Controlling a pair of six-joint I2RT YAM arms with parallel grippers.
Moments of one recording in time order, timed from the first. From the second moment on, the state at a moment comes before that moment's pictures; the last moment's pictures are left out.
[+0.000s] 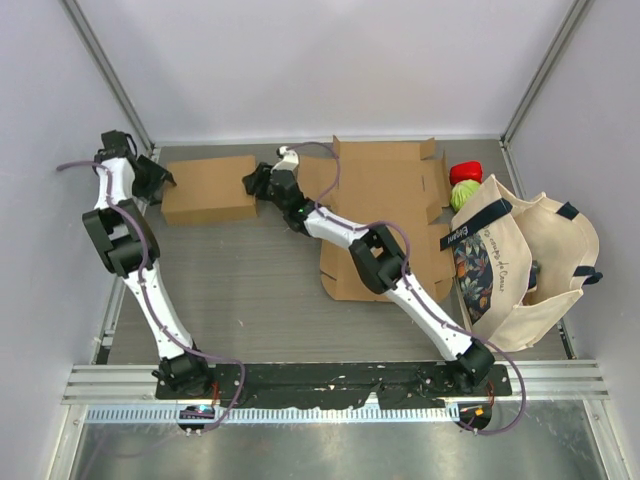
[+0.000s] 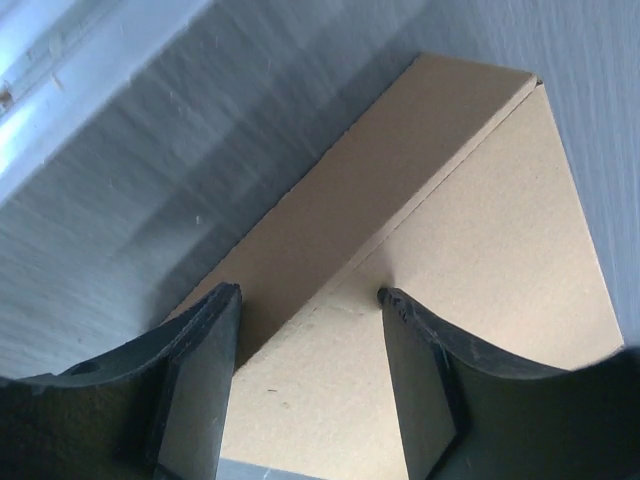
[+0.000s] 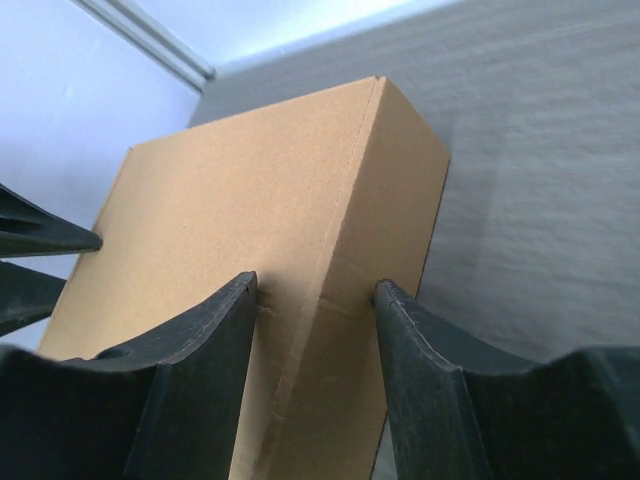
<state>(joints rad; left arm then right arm) 0.38 2.31 2.04 -0.81 0.19 -0.66 0.77 2.79 2.33 0.32 0.16 0.70</state>
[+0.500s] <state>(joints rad) 0.38 2.39 2.29 -0.98 -0.12 -0.62 0.80 2.85 2.49 0.21 0.27 0.55</state>
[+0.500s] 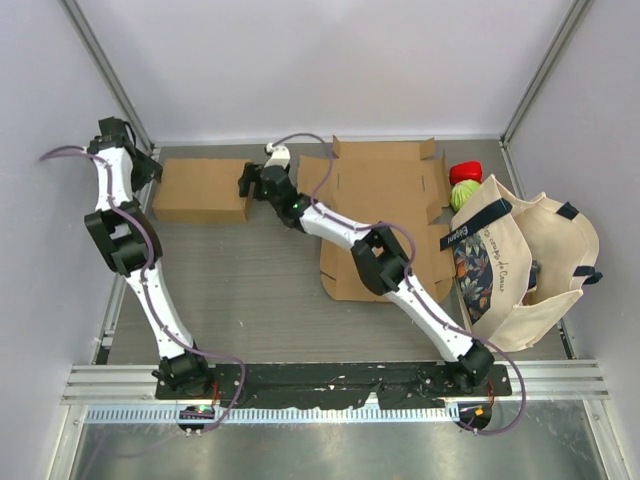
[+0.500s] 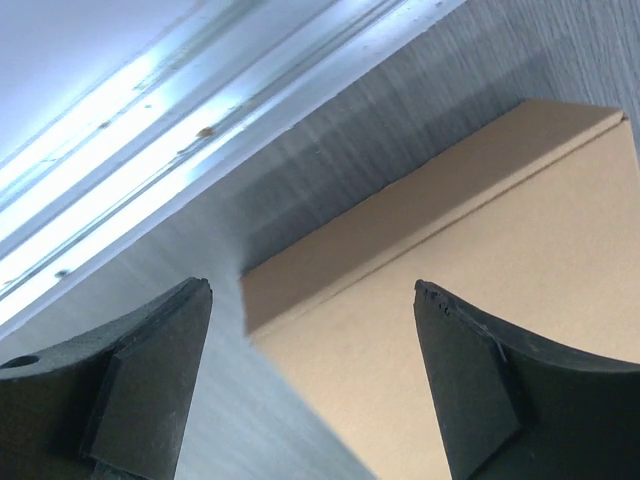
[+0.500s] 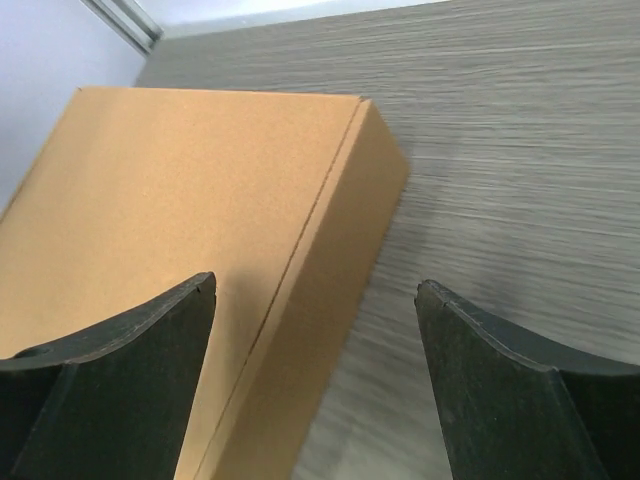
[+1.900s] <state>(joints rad) -0.60 2.03 1.67 -0.70 0.19 -0.58 0.61 0.93 1.01 -0.58 0.34 0.44</state>
